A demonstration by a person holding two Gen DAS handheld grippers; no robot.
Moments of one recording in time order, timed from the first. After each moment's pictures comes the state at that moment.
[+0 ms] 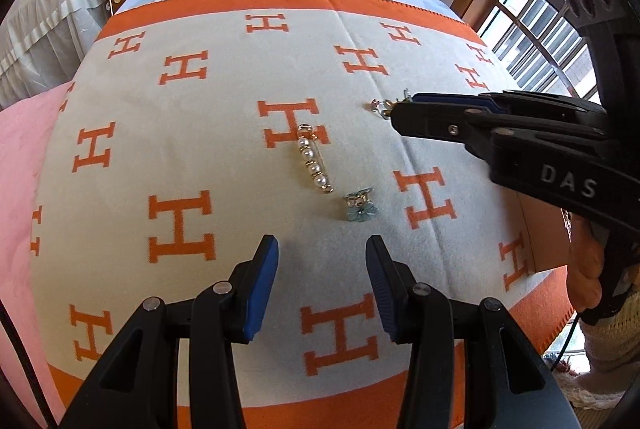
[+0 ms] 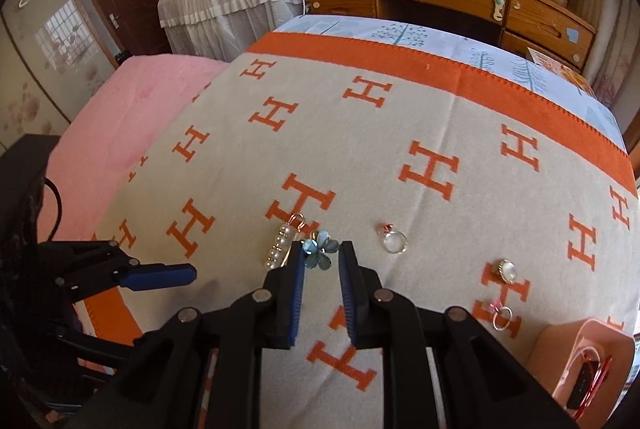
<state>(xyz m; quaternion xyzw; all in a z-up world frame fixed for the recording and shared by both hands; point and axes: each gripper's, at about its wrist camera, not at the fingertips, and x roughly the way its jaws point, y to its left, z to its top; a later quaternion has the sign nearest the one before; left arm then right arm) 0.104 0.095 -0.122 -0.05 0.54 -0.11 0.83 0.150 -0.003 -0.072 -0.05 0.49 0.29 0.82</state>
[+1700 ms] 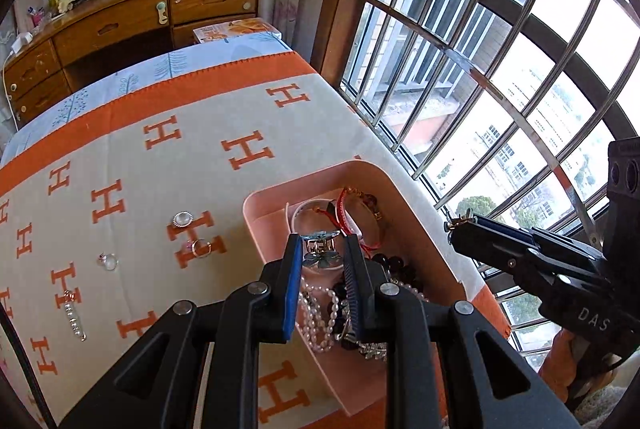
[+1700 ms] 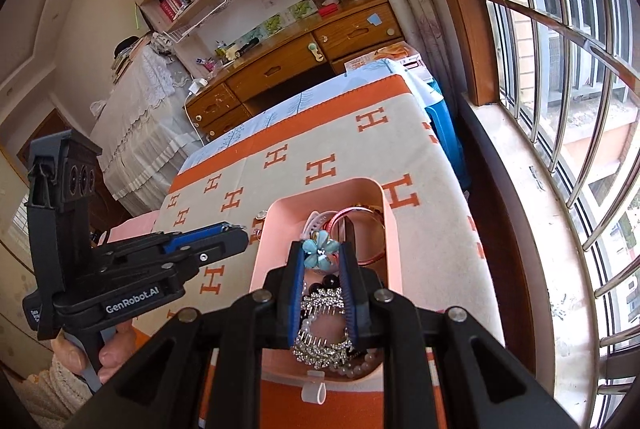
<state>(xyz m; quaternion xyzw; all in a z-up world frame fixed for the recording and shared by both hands) 0.140 -0.149 -0.057 0.02 0.48 -0.24 0.84 0.060 -0.281 -0.046 0.20 0.40 0.14 0.89</state>
